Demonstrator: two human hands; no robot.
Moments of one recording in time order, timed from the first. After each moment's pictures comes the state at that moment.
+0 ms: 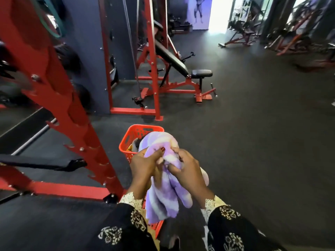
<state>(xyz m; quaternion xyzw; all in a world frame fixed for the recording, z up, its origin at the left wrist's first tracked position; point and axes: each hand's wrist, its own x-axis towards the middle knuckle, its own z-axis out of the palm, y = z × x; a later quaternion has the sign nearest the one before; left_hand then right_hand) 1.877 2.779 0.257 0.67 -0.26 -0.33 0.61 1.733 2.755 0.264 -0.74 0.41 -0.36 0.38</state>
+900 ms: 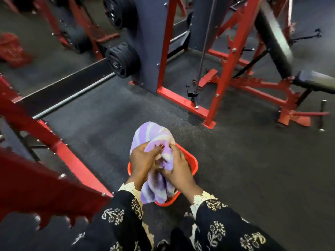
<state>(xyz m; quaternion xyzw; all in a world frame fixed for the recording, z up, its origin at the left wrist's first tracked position) 2.152 2.314 0.191 0.78 -0.05 -0.21 0.59 2.063 2.223 0.146 -0.85 0.26 -0.10 0.45</state>
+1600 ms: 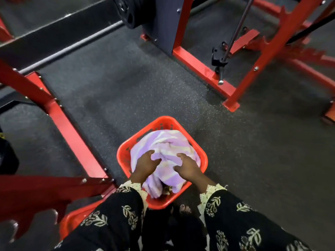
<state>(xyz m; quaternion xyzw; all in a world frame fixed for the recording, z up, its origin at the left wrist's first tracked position) 2.236 2.233 -0.066 0.88 -0.03 -0.33 0.34 2.152 2.082 -0.076 -0.83 0.27 0.25 0.41</state>
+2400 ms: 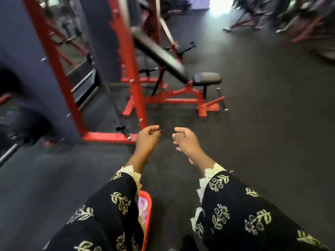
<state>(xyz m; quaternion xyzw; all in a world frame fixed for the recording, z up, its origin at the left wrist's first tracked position) 2.095 2.004 0.262 0.70 -0.34 -0.36 0.51 1.956 1.969 0.266 -0.54 0.51 -0.33 0.58</state>
